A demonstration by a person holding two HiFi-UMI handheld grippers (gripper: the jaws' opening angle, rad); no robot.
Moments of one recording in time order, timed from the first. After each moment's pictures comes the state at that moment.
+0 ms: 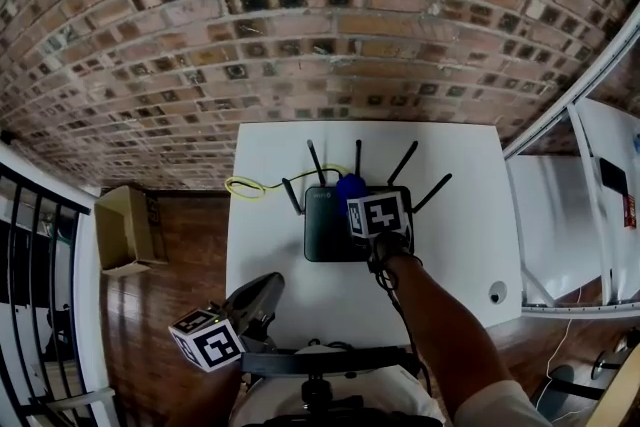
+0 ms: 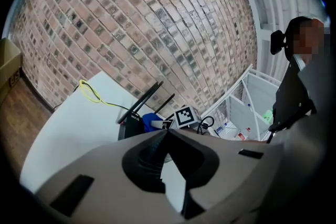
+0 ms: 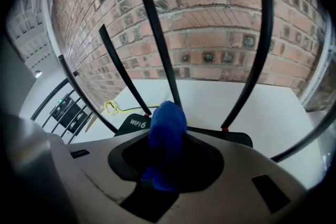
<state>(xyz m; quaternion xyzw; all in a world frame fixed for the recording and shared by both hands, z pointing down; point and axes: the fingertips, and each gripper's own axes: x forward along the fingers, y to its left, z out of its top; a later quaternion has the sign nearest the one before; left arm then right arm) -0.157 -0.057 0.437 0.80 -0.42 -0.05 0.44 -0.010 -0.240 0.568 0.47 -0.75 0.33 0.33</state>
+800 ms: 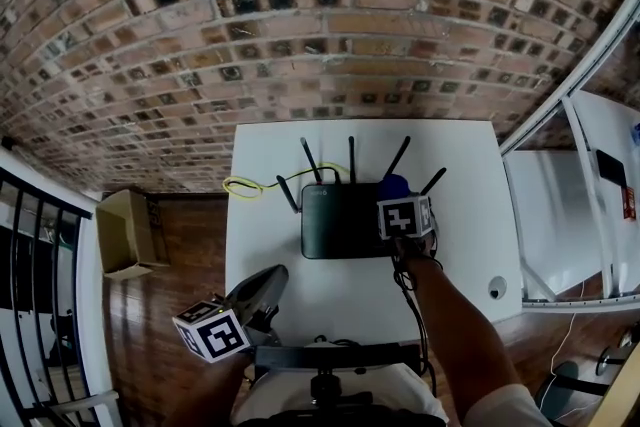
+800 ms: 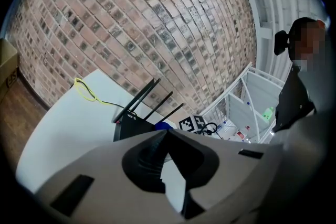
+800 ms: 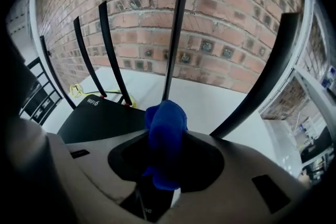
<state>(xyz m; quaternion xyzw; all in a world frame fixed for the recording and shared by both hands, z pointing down) -0.134 -0.063 0.429 0.79 -0.41 -0.05 0.45 0.105 -0.230 0.582 0.56 -0.67 0.25 0.42</state>
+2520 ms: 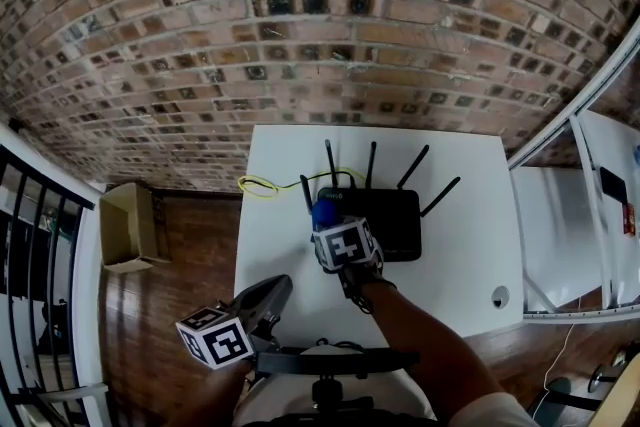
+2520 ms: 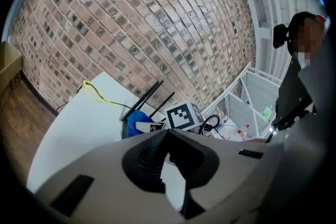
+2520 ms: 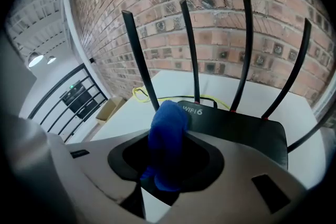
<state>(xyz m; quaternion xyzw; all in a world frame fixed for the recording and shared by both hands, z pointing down) -0.164 -0.037 0.427 0.80 -0.41 -0.05 0.43 -0.104 -0.167 0.570 0.41 -0.78 0.30 0.37</state>
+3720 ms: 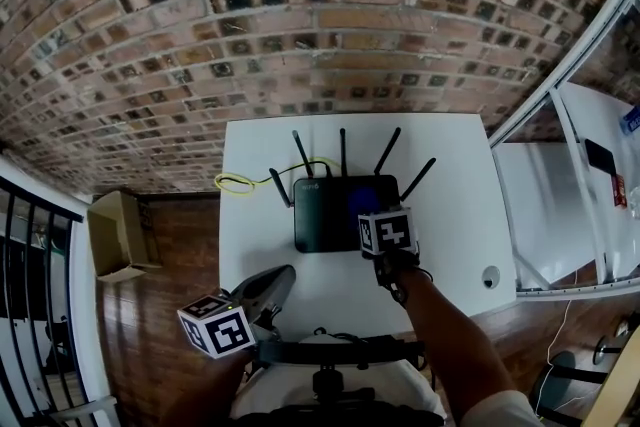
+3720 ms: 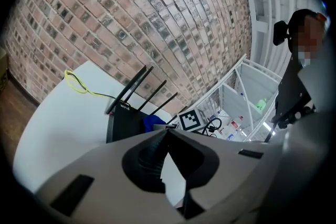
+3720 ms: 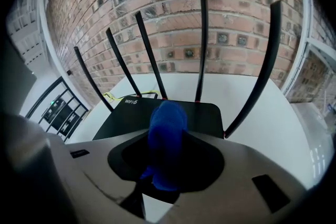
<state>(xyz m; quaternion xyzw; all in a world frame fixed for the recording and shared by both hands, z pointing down) -0.117 -0.049 0.441 0.81 -0.37 -0.01 0.45 0.038 -0.185 0.563 0.50 -0.74 0.33 0.31</state>
